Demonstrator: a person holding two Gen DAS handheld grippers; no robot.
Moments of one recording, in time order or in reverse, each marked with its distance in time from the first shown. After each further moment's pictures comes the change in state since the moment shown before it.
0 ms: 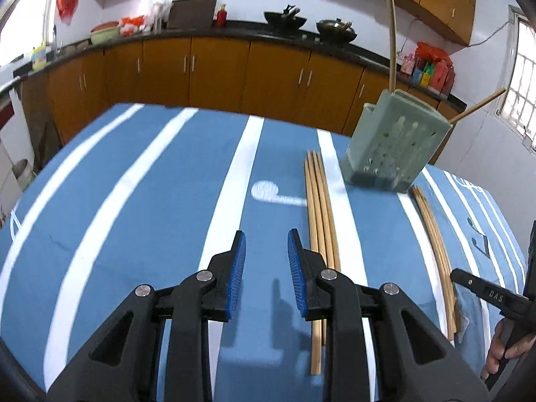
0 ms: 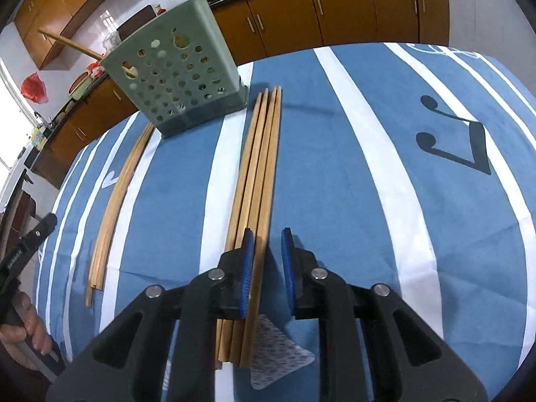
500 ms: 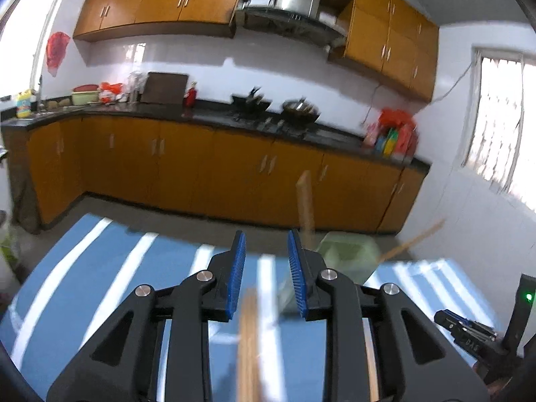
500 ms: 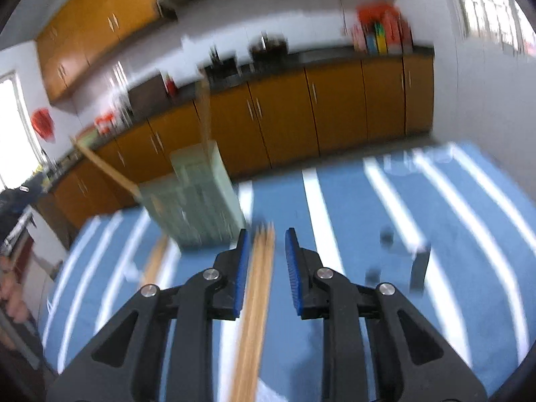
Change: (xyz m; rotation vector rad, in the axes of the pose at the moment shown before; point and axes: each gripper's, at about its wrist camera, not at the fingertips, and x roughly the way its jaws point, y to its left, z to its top) left arm -0.063 -0.048 0.098 0.047 -0.310 -0.090; right arm -0.080 -0.010 0.064 -0.008 -0.268 -0.030
